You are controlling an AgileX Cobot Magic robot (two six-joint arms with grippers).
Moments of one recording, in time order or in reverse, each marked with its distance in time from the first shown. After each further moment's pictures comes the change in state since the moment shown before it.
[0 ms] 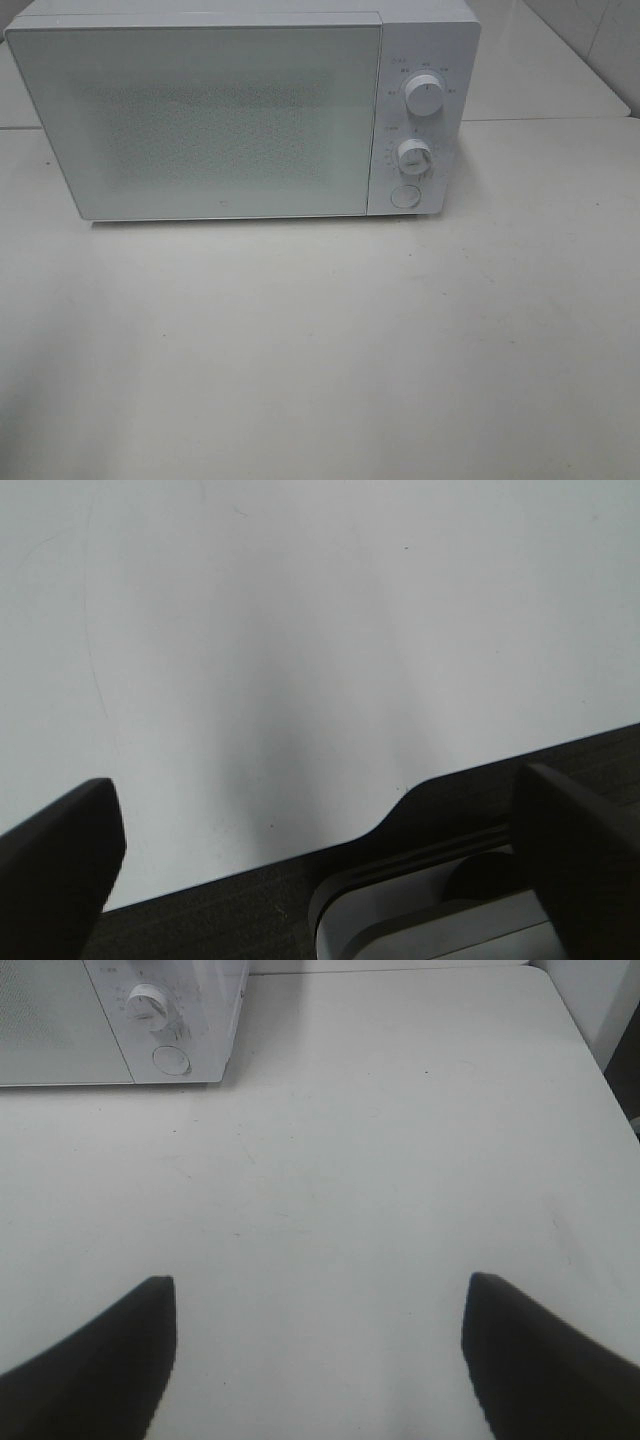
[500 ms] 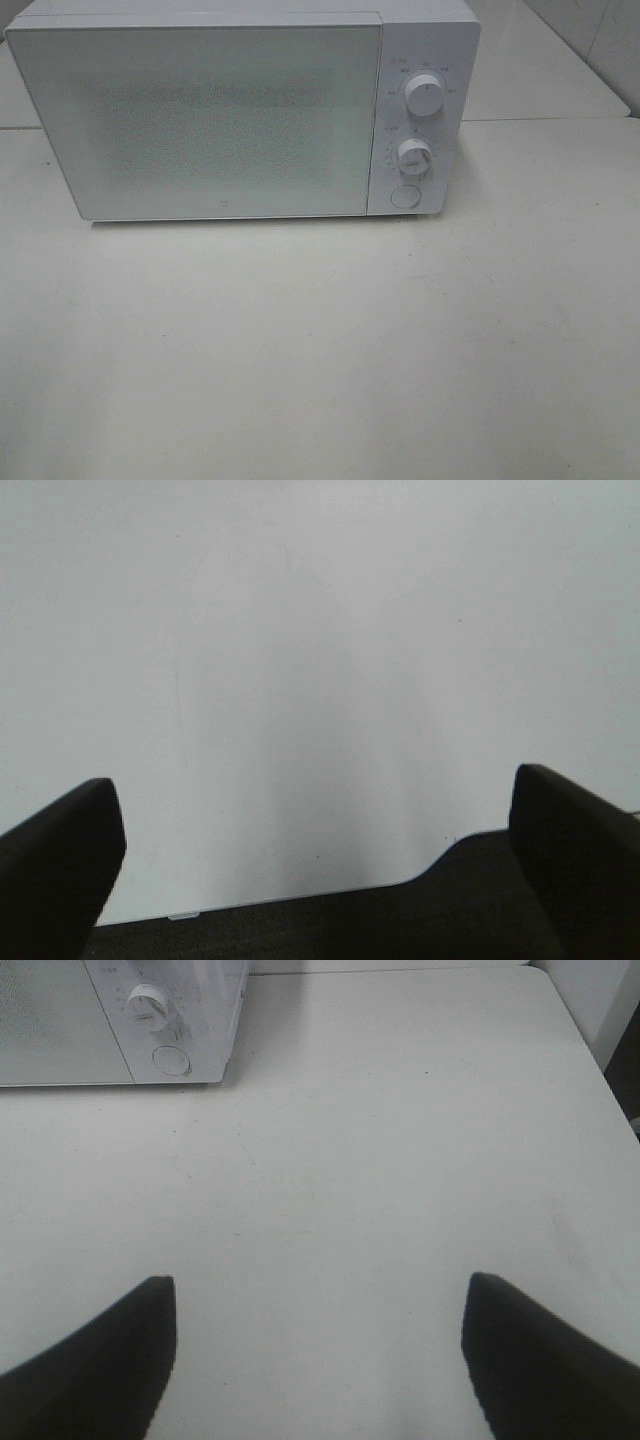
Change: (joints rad) left arm 0.000 -0.397 0.120 0.124 -0.003 -0.162; right arm 0.000 0.000 0.000 0.000 0.000 0.000
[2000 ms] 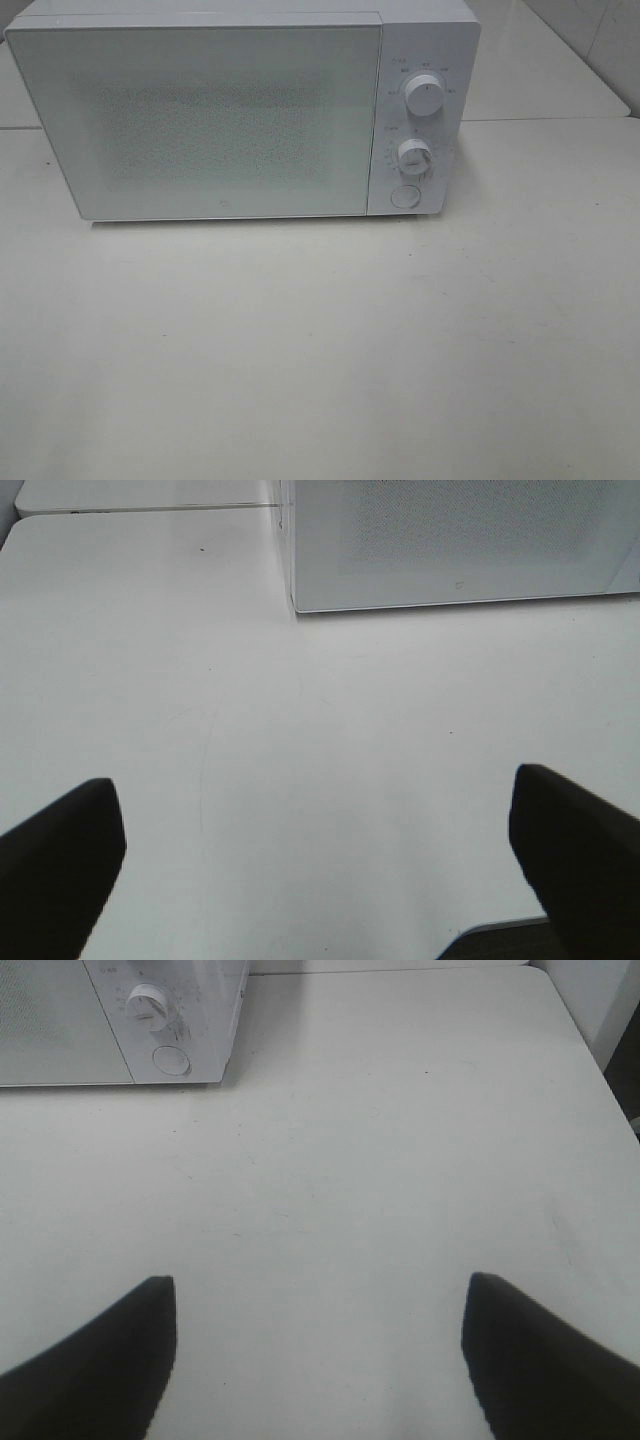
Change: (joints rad) left arm 0.000 -0.292 0.000 0.011 -0.006 -0.011; right arm 0.000 0.000 0.000 0.000 0.000 0.000
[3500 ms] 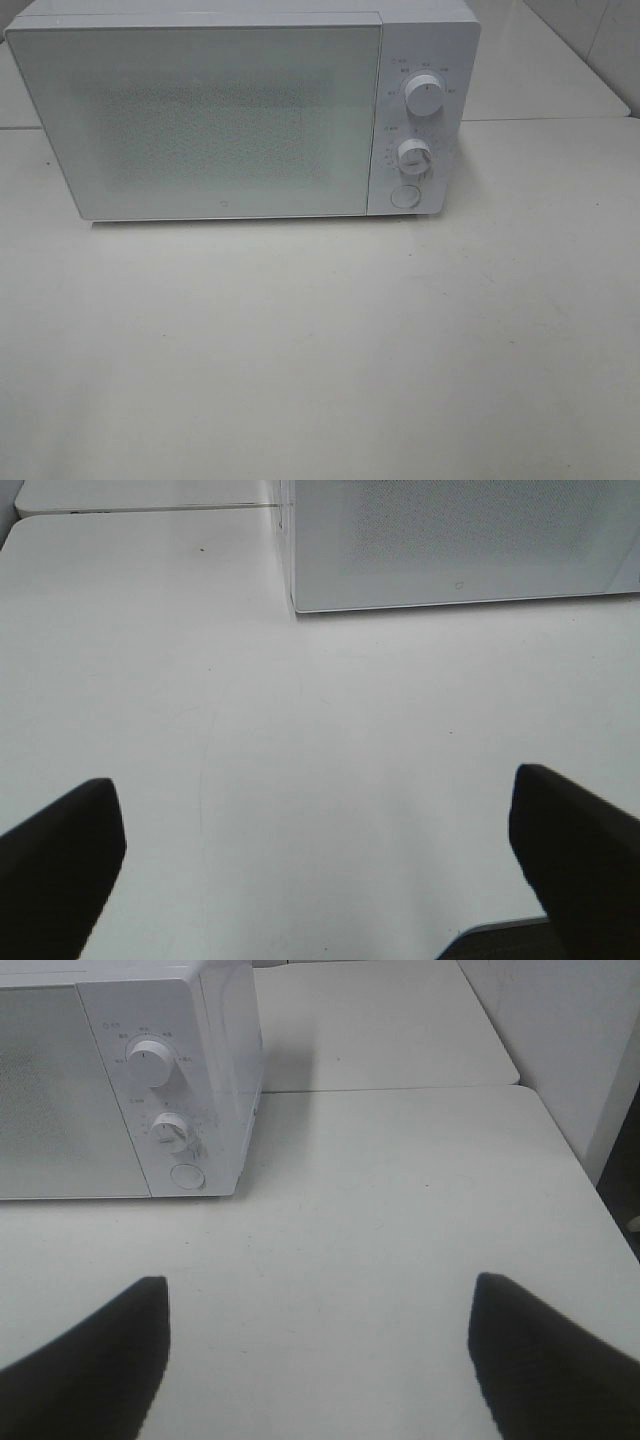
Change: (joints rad) left arm 0.000 0.000 0.000 0.000 0.000 0.000; right arm 0.000 0.057 -0.024 0.000 -0.201 0.001
